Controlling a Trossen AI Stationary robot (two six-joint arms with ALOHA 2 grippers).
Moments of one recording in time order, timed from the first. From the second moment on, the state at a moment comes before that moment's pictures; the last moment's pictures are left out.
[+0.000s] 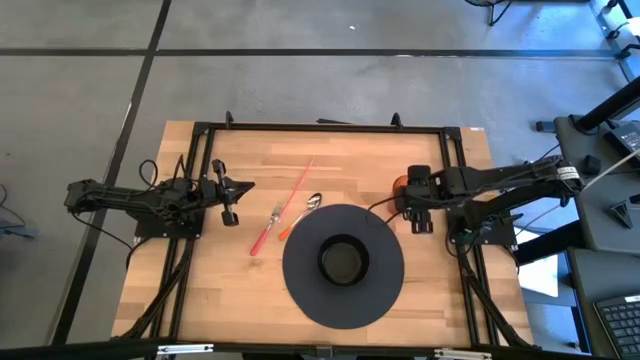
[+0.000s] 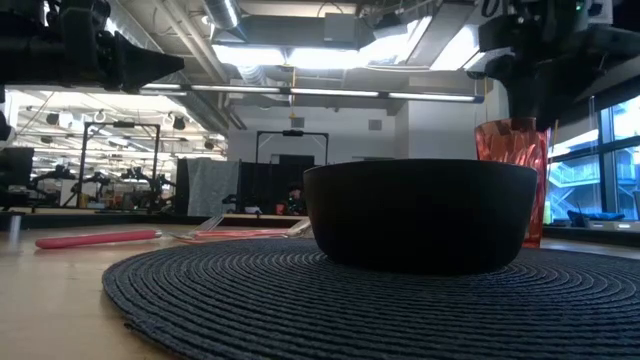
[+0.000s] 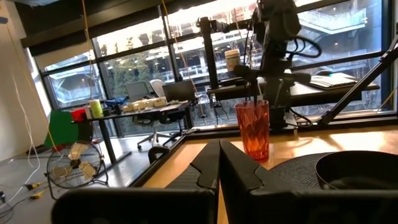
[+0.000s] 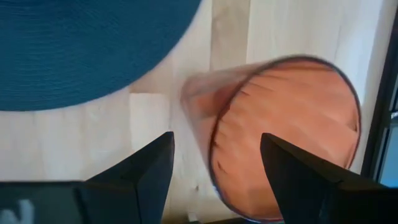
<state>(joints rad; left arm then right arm) -0.02 0.23 0.01 0.40 -0.32 0.22 0.09 1.18 1.02 -1.21 0.29 0.02</state>
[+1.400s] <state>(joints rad) -0.02 0.23 0.01 0.38 -0.32 0.22 0.11 1.18 1.10 -1.17 0.19 -0.05</state>
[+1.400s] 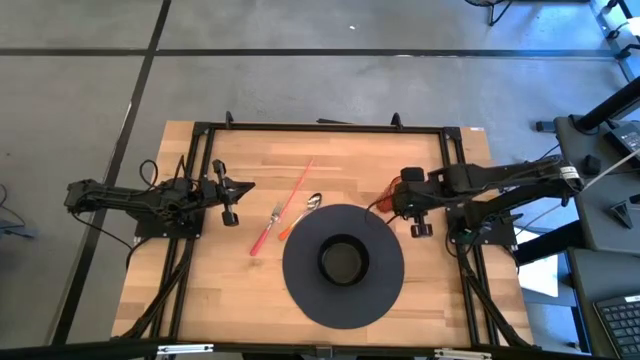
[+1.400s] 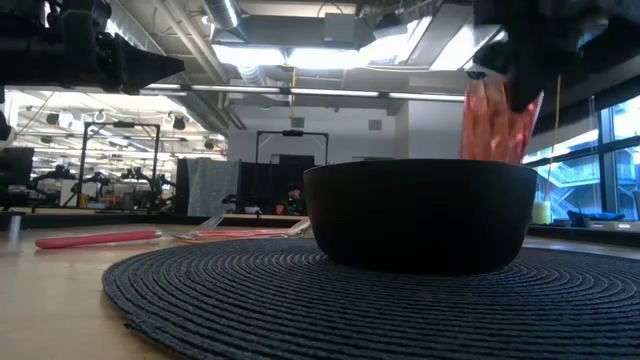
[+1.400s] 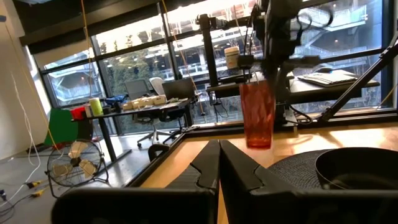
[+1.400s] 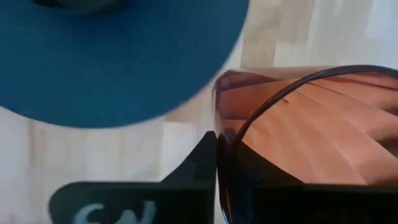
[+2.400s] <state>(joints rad) -0.02 0.23 0.01 0.36 -0.32 0.20 0.38 1.40 1.19 -1.17 0.11 0.08</state>
